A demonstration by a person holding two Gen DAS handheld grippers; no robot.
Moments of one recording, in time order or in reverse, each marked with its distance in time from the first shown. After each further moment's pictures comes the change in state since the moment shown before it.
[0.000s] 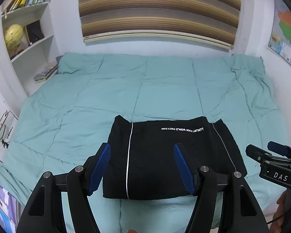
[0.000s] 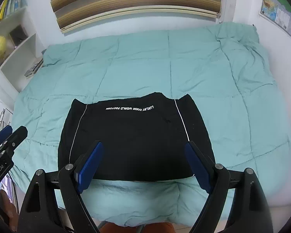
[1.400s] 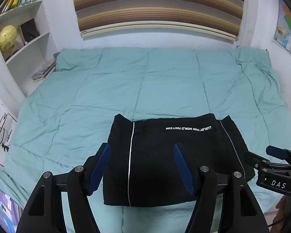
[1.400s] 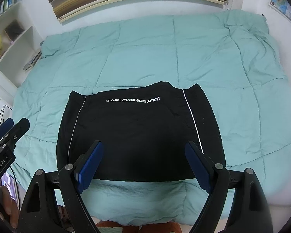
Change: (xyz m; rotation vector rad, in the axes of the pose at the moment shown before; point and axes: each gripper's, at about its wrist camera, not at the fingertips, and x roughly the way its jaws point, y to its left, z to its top) left arm 0.041 -0.006 0.017 0.015 0.061 0.028; right arm 0.048 0.008 0.012 0.016 0.110 0.024
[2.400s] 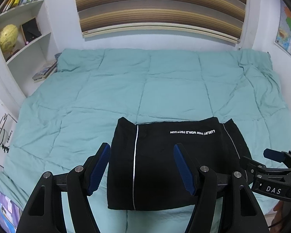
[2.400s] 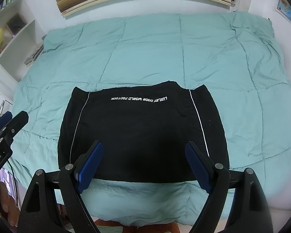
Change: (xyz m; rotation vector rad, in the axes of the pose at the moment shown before) left arm 0.004 0.016 0.010 -0.002 -0.022 0.001; right arm 0.008 0.020 0.007 -0.027 0.023 -0.003
